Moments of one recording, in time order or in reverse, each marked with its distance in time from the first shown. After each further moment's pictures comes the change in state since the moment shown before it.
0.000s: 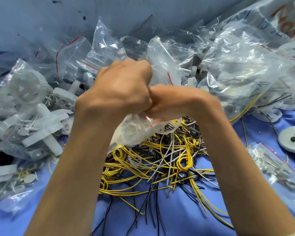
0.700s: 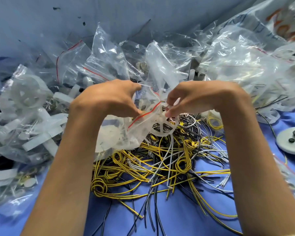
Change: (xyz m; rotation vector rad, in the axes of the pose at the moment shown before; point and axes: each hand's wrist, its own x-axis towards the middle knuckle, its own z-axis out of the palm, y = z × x) left_hand 0.016 -0.029 0.020 -0.107 -0.272 0.082; right_hand -0.037 0.039 -0.023 -0.119 0.020 0.384
